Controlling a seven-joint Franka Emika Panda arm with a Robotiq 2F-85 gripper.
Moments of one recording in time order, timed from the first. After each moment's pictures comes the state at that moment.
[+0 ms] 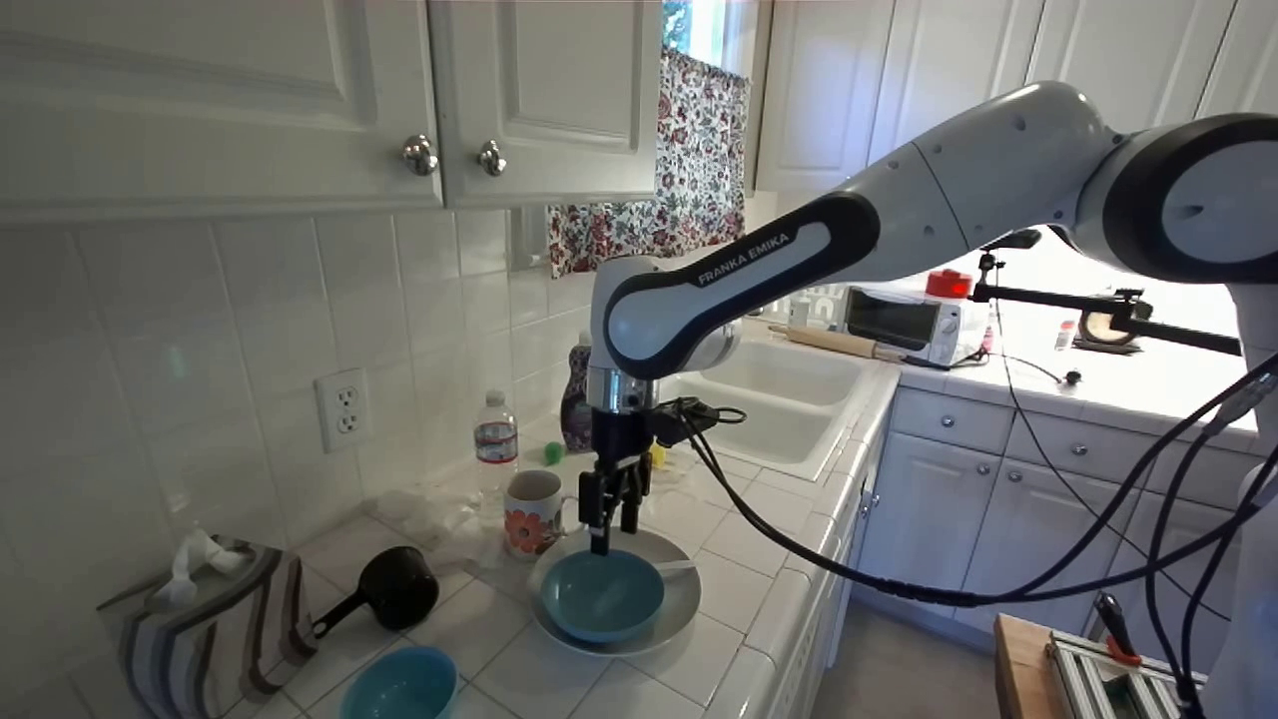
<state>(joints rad) -0.04 0.41 0.05 -1.75 0.23 2.08 -0.07</state>
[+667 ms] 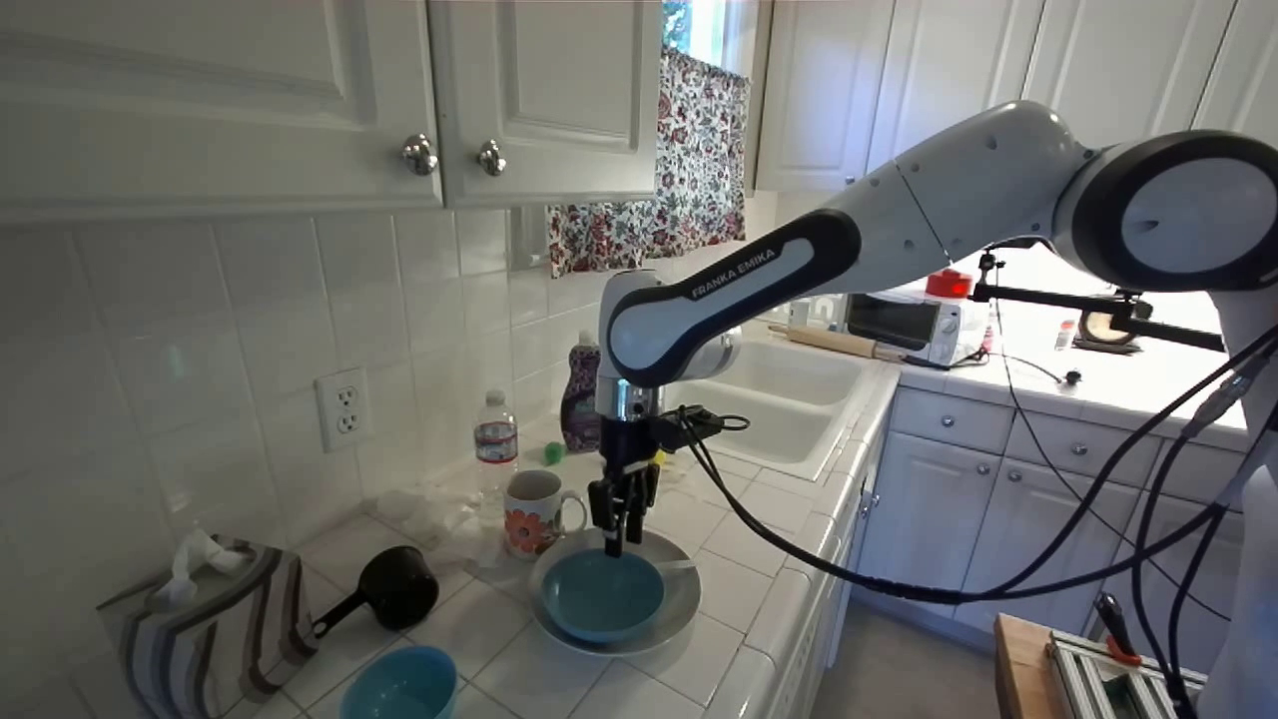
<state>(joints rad) -0.07 0.46 0.03 -1.74 0.24 2.08 -0.07</state>
